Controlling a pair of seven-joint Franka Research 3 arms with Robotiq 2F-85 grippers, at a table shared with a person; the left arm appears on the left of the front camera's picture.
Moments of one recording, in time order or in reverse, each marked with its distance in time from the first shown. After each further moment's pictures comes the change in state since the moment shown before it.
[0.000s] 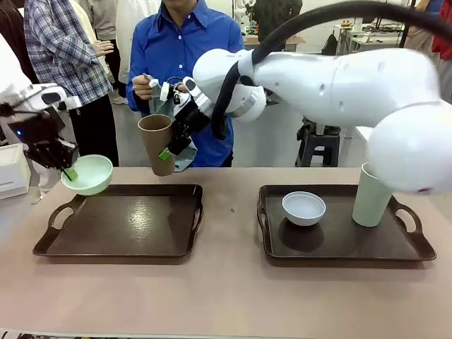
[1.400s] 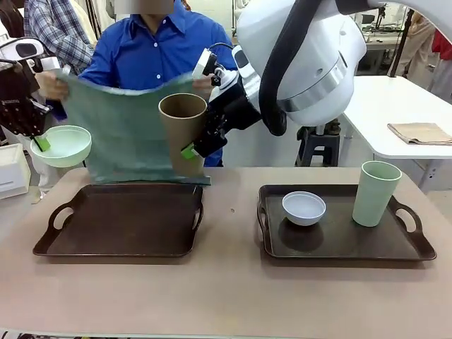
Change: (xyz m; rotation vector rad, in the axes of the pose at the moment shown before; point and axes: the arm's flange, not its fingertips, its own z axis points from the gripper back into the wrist) left arm 0.001 -0.006 0.084 0.067 0.073 0.026; right arm 0.022 0.203 0.133 -0.207 -0.042 -0.066
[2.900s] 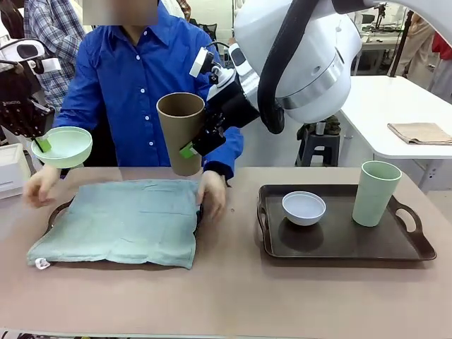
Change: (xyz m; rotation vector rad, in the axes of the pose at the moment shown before) left arm 0.001 -0.001 -0.002 -0.001 0.003 -0.002; right arm 0.005 0.004 -0.001 0.008 -0.004 0.011
